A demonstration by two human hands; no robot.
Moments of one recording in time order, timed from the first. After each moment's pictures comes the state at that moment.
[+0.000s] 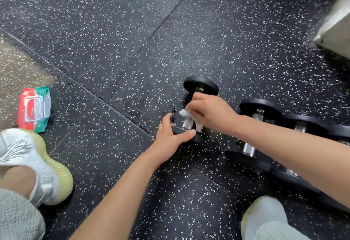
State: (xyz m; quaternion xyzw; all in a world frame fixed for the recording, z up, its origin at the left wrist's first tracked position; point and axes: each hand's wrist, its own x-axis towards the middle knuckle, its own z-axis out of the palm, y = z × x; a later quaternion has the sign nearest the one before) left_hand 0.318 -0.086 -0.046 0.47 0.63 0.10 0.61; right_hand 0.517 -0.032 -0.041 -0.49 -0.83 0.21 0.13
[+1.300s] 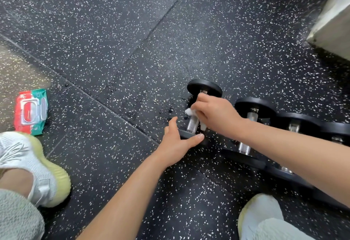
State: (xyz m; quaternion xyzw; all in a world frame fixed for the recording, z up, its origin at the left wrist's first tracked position) left_hand 0.340 -0.097 -0.047 0.49 0.61 0.06 0.62; right_hand 0.536 -0.045 -0.041 -0.53 -0.83 0.14 0.11
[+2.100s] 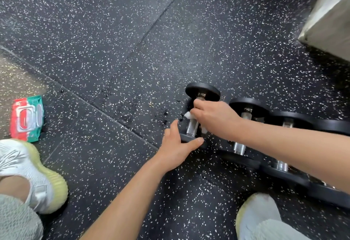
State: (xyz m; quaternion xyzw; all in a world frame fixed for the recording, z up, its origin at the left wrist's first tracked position) left_hand 0.354 -0.101 -0.042 0.52 0.61 0.04 0.60; right_hand 0.551 -0.054 -0.040 -0.48 -0.88 0.03 -0.02
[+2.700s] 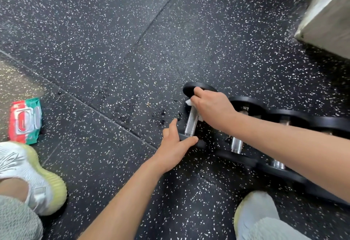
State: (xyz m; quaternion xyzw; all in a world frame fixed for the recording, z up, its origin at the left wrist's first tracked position) left_hand 0.360 -0.102 -0.041 0.50 0.60 0.05 0.62; right_hand 0.551 -0.034 -0.042 -0.55 -0.83 0.02 0.00
